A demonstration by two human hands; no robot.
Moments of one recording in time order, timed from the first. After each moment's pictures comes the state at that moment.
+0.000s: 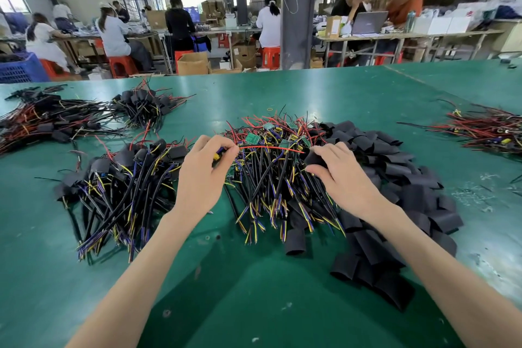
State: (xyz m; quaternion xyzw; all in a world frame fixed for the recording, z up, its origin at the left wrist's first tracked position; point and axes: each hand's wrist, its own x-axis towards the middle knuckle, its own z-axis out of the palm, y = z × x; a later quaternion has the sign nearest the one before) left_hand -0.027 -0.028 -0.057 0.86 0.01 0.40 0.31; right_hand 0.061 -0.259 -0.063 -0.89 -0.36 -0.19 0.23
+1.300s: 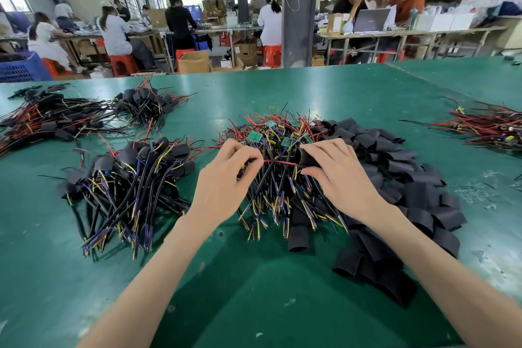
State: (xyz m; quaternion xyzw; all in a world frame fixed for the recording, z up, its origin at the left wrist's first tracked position) left_hand -0.032 -0.049 -0.067 0.89 -0.07 0.39 0.23; right_hand 0.055 -0.256 -0.070 -0.86 -0.39 -0.29 0.17
